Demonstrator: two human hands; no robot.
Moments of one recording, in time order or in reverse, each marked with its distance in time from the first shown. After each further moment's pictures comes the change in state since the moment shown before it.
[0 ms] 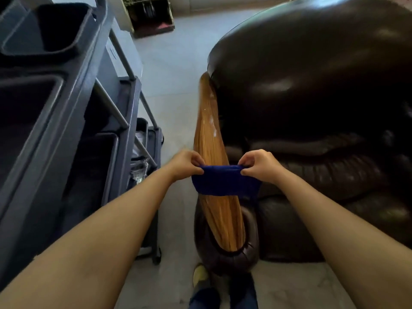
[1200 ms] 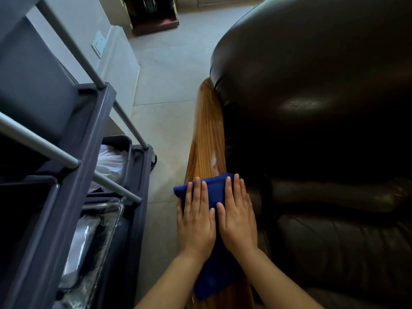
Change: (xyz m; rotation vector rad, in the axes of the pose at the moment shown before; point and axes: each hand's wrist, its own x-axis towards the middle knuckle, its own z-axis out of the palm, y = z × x) left_hand 0.215 -0.084 0.097 0.488 0.554 0.040; right_hand 0.226 0.094 0.129 -0.154 0.345 -0.061
